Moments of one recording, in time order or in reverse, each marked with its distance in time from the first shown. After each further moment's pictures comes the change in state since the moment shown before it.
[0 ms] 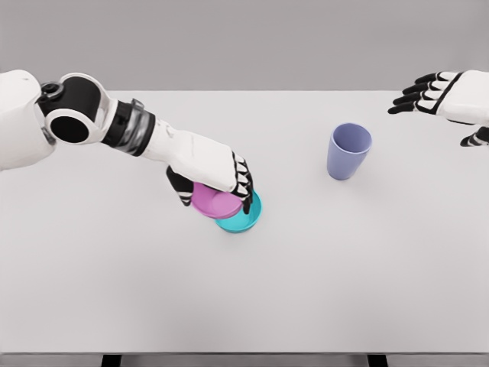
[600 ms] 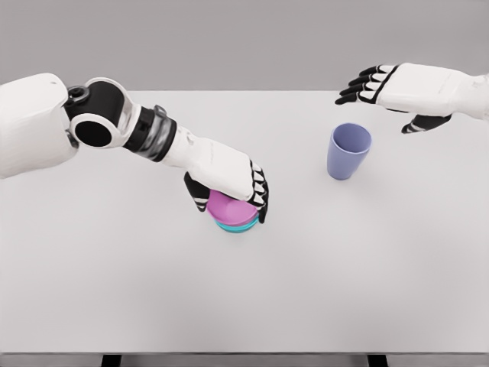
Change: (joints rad) left arm 0.003 -0.066 -0.009 0.012 -0.015 0.000 0.000; right arm -0.156 0.247 0.140 0.140 0.128 0.000 0.000
